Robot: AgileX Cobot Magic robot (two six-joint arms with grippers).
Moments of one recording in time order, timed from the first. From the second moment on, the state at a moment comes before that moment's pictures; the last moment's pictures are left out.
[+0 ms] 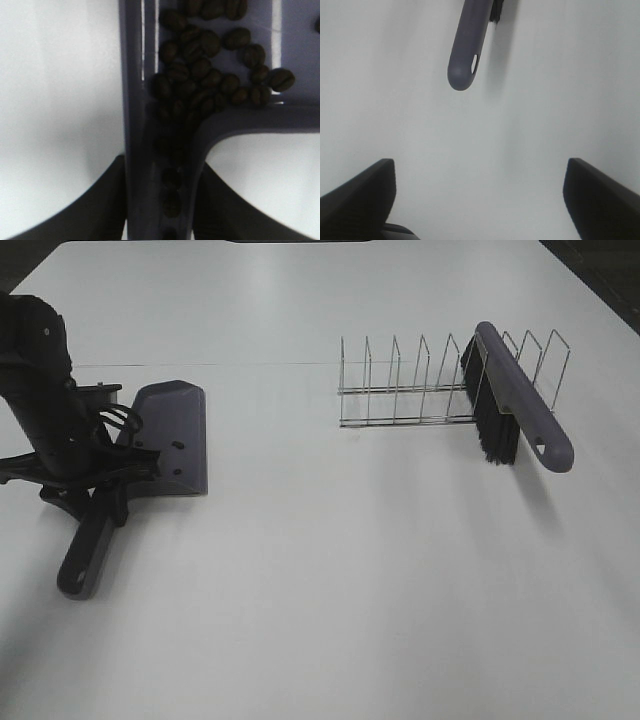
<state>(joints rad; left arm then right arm) -0.22 2.16 -1.36 -0.12 0.86 -0.15 0.04 1.12 -0.99 0.06 1.06 -0.06</state>
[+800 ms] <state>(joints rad) -0.22 1.88 -1.36 -0.10 0.93 -0.10 0.04 0.73 -0.75 0.06 1.12 -0.06</state>
